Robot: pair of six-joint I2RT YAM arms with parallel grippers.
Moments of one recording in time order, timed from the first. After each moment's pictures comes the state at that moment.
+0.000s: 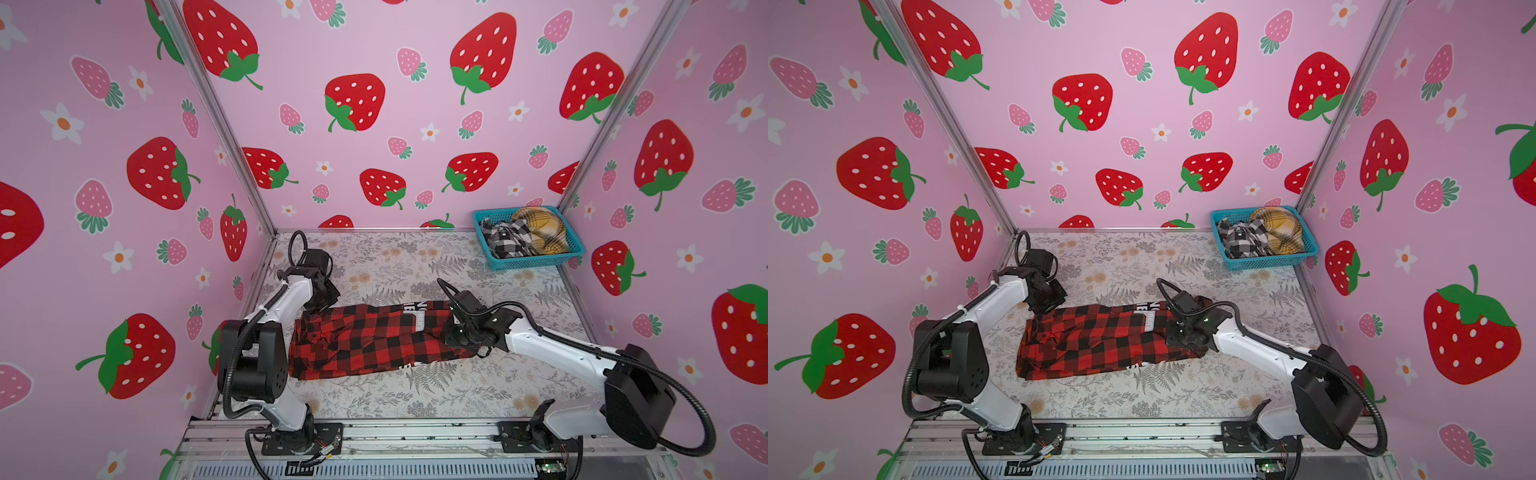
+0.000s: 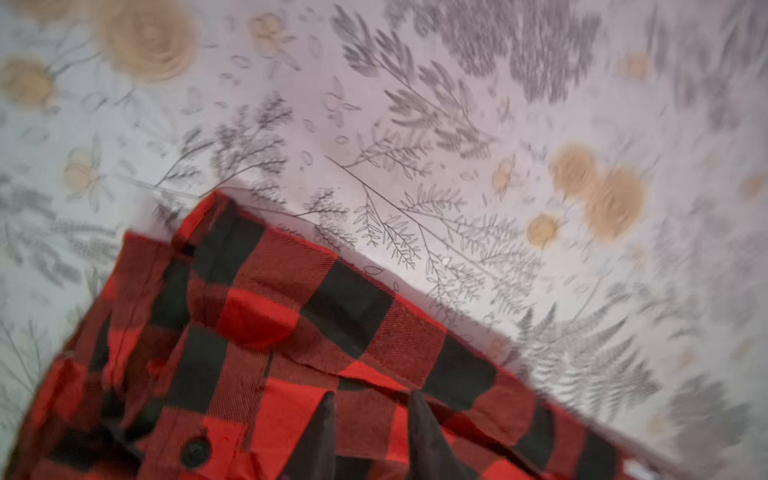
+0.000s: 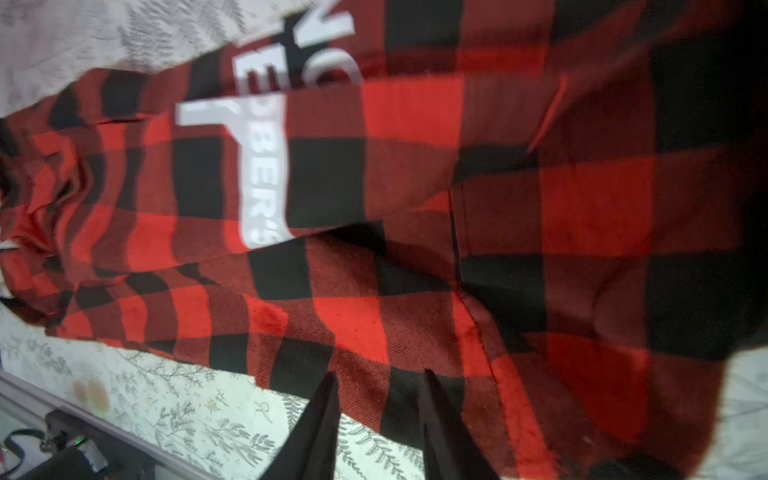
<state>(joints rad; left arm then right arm) -0.07 1.67 1.17 -0.78 -0.01 -0.74 0.85 1.41 0.86 -0.55 -0.04 0.78</state>
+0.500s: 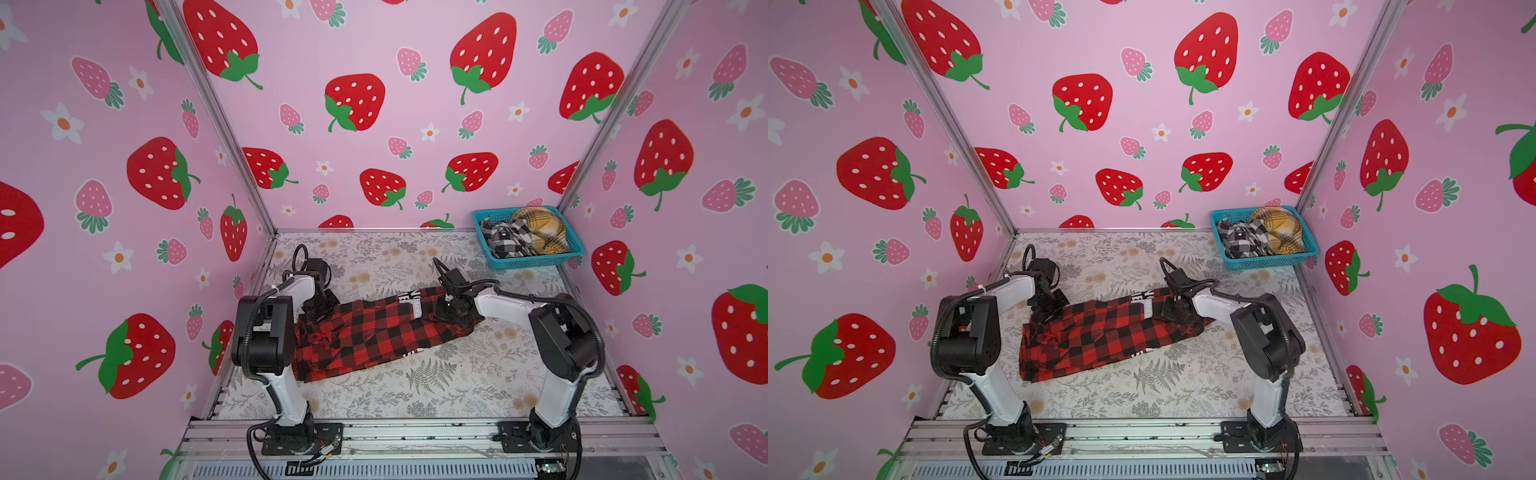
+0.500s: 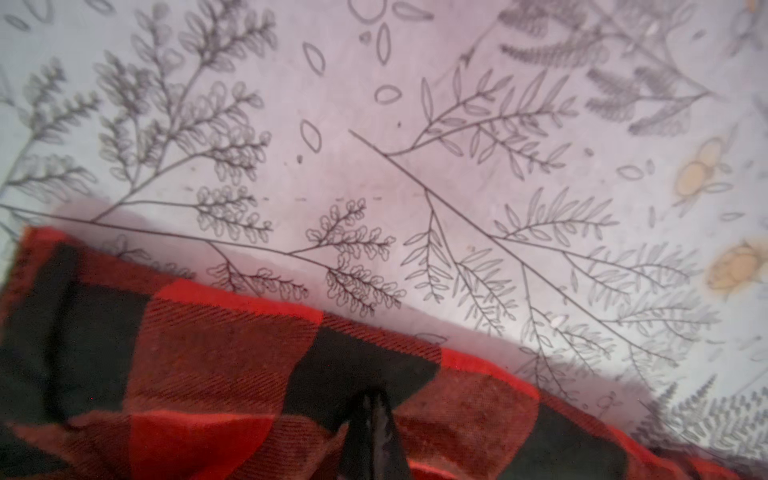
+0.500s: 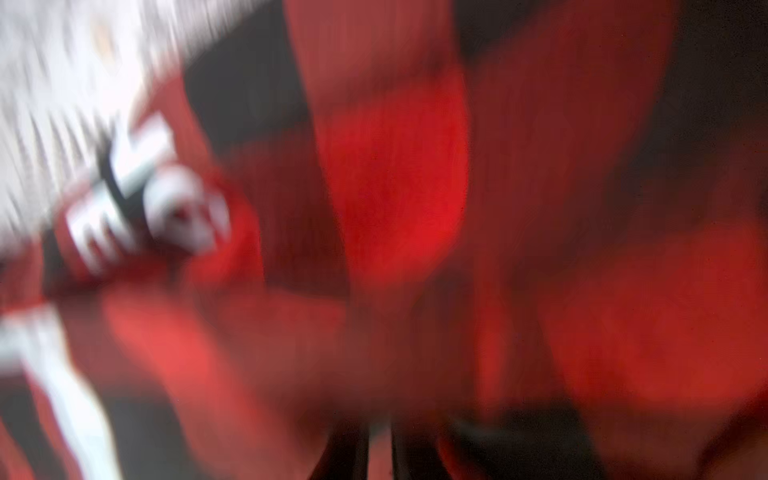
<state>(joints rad) -0.01 1.82 1.13 -0.70 0.05 -0.70 0.63 1.91 1.21 -0.43 -0.09 0.75</state>
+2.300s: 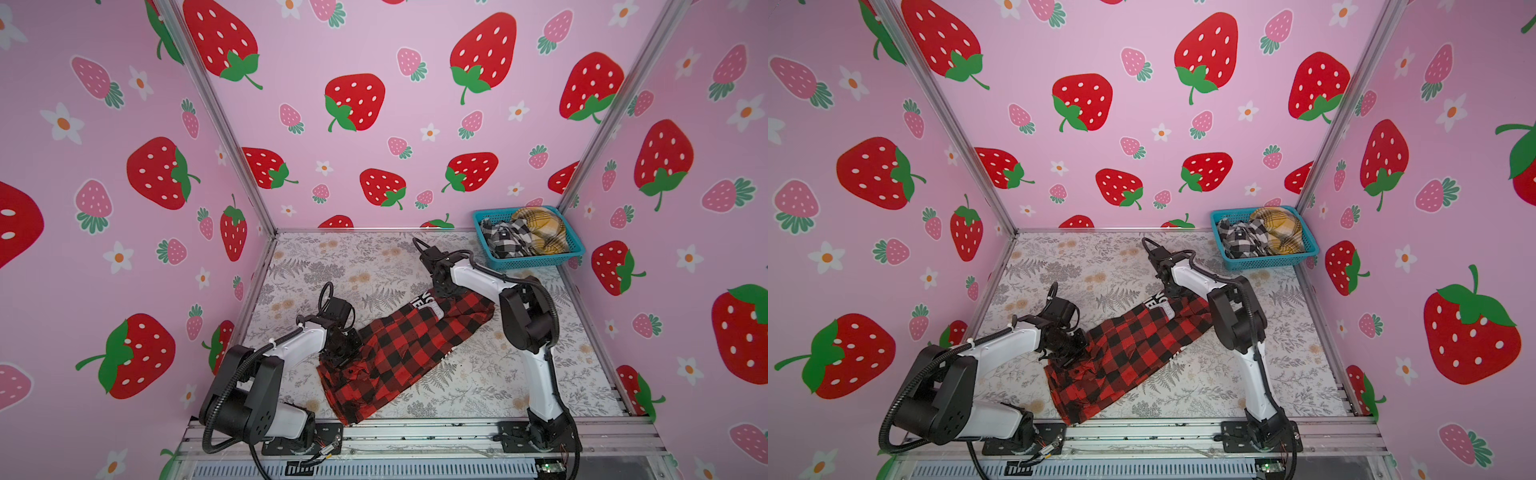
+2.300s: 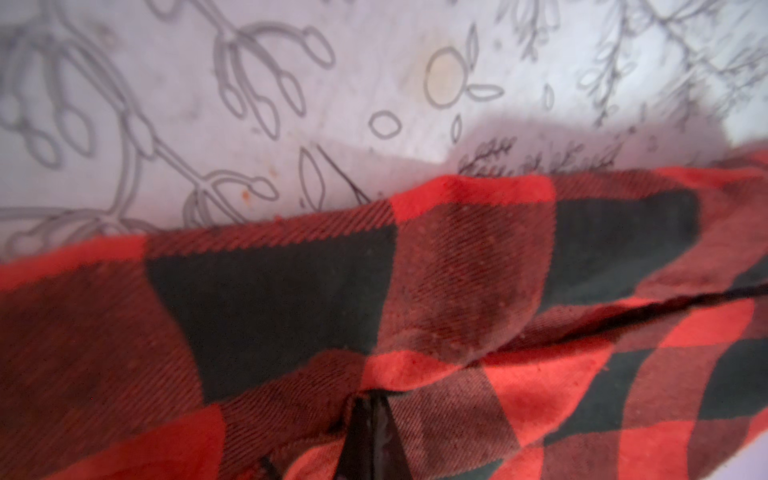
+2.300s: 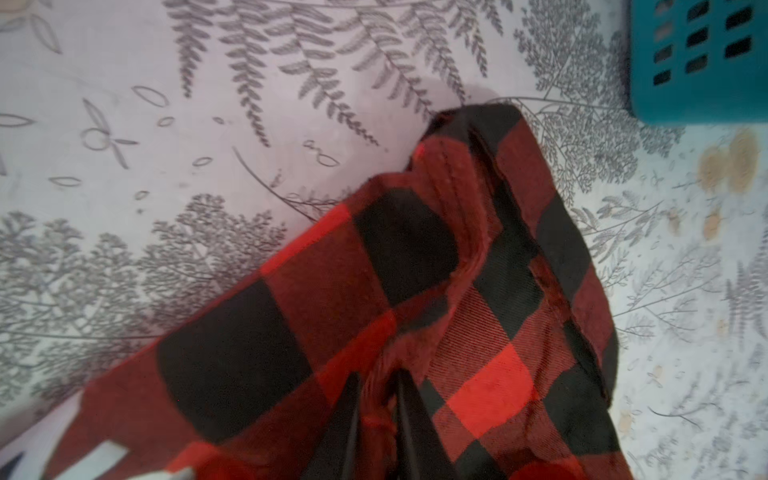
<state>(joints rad) -0.31 1.42 0.64 -0.57 0.33 -0.91 0.64 2.16 1.66 -0.85 0.43 0.45</state>
